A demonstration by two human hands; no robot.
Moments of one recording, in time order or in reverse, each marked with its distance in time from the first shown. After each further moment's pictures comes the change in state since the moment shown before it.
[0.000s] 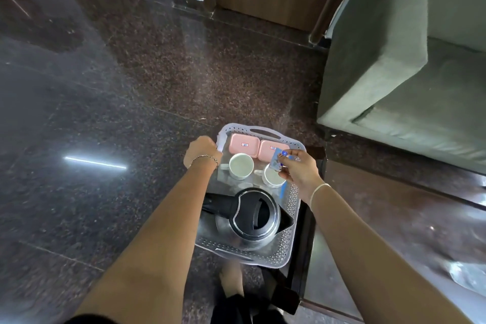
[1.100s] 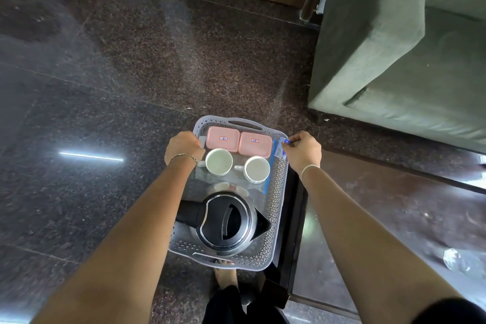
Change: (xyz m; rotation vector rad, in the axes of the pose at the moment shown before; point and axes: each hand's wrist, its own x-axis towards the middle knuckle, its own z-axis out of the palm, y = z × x) left_hand 0.025 0.010 0.036 0.032 0.050 0.034; right_hand 0.084 0.010 -0.047 -0.637 0.250 -0.237
